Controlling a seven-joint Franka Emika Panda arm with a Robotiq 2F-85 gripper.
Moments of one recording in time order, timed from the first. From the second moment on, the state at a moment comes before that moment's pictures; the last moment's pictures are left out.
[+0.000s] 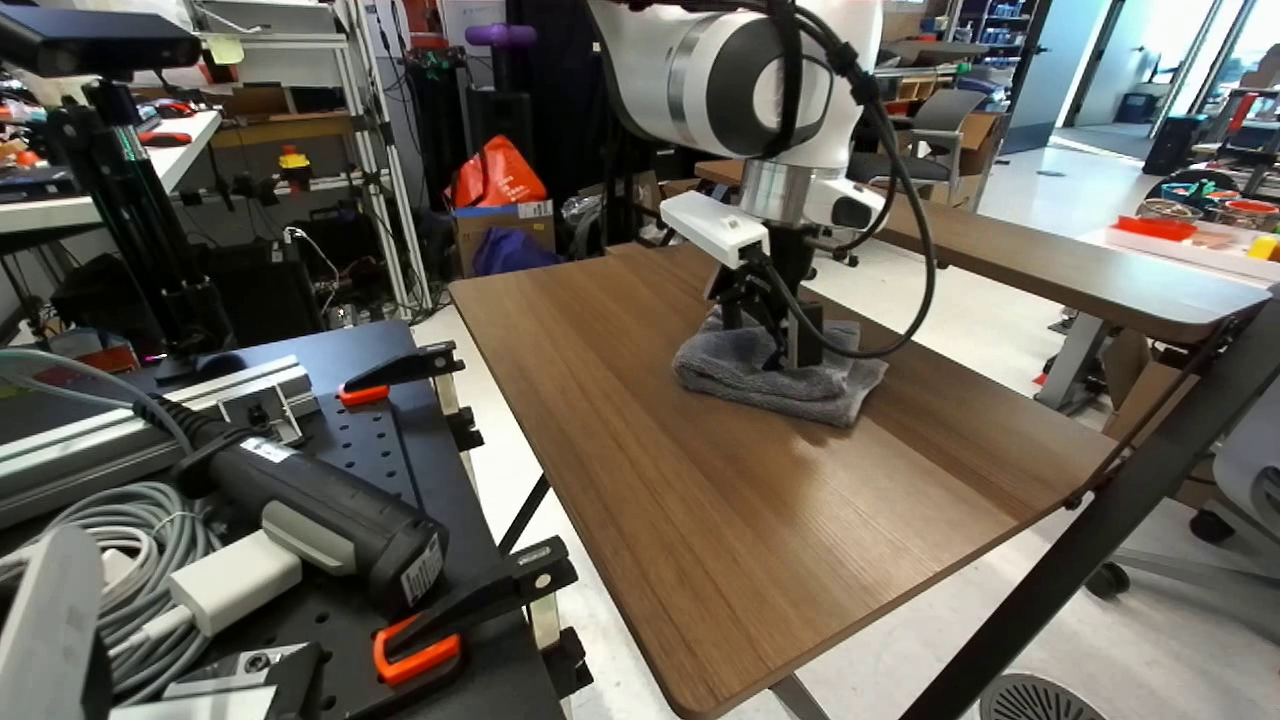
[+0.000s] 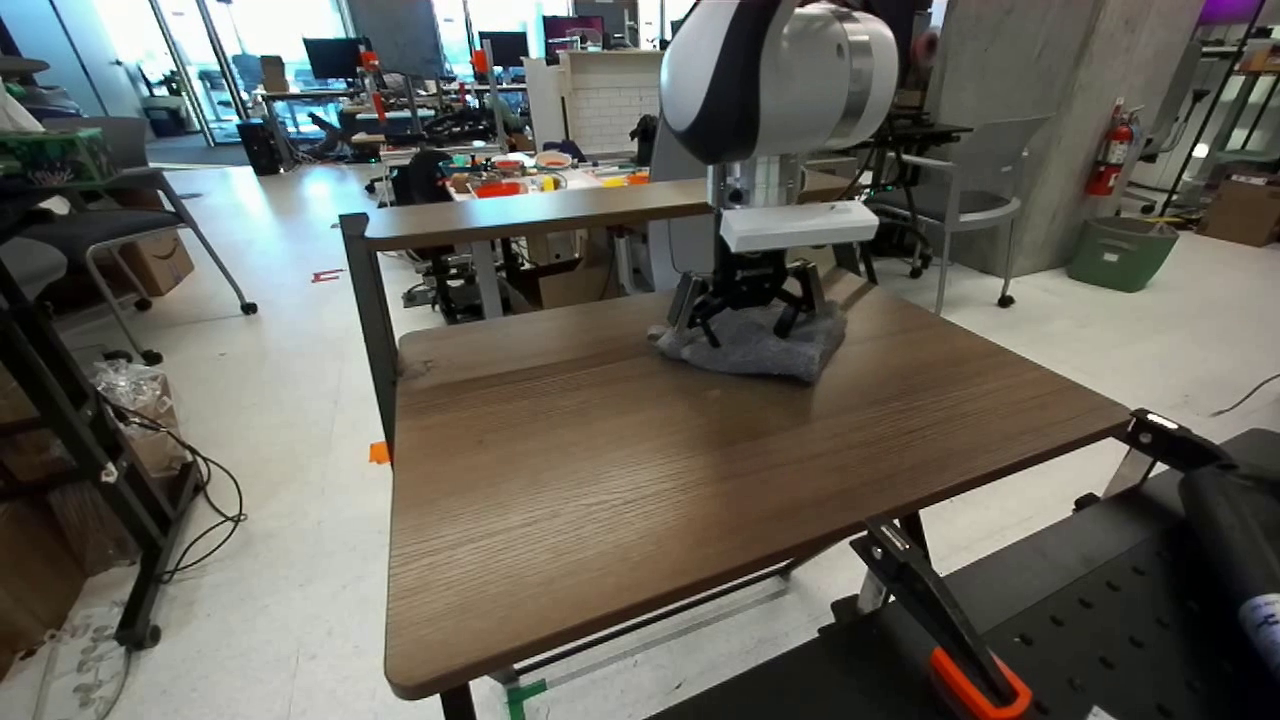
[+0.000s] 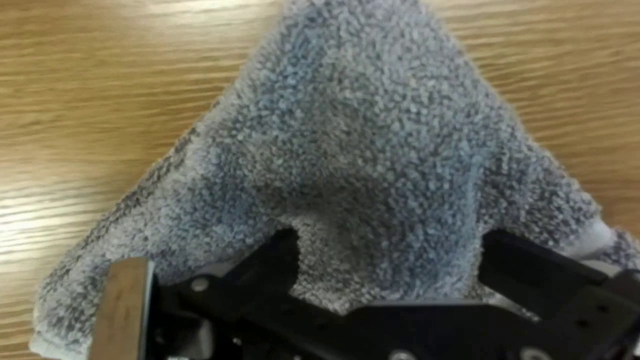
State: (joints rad) arm 0.12 0.87 -0.03 -1.65 0.02 2.44 0.16
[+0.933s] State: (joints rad) arm 0.29 0.89 0.02 -1.63 -0.05 2.43 0.16
